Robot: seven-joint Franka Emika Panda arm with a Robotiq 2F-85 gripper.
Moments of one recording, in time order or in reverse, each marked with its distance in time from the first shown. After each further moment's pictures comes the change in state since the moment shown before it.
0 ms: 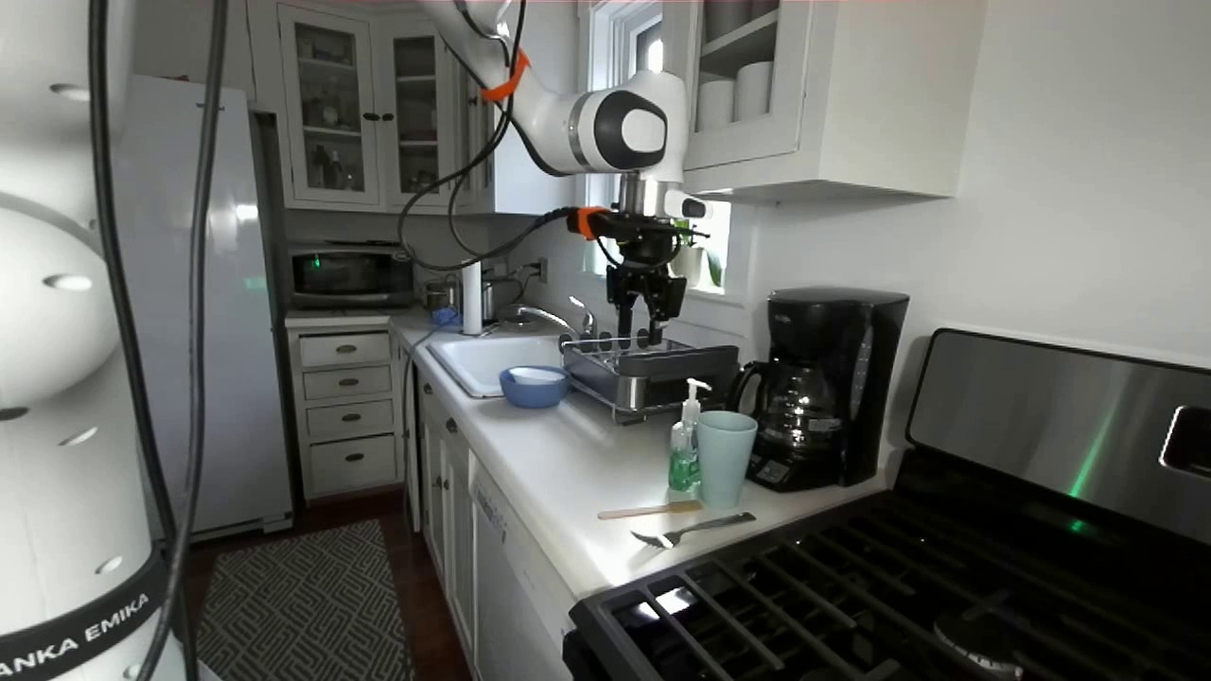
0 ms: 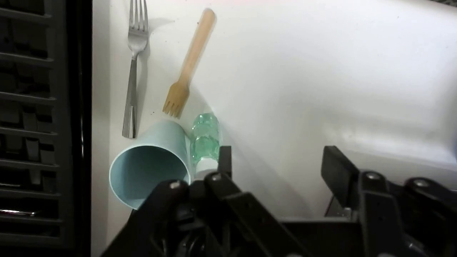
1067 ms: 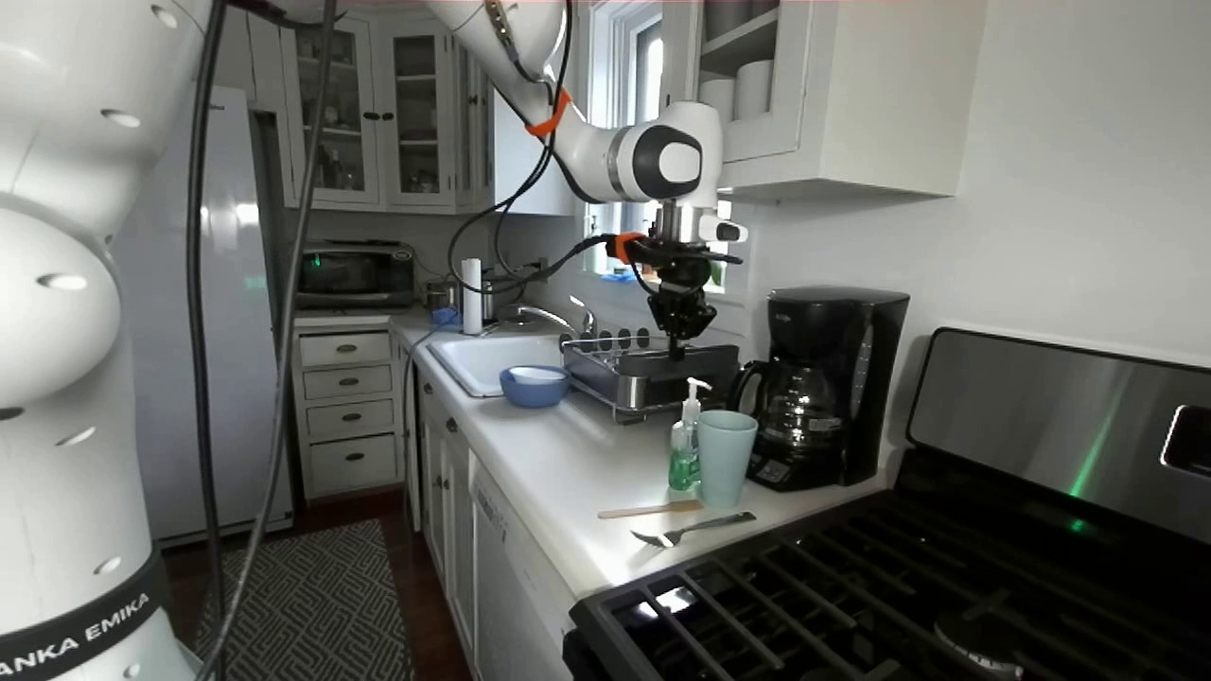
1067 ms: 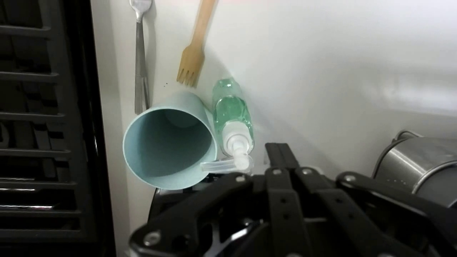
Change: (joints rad) arm -0.016 0.178 -0.035 0.167 0.016 0.030 0.052
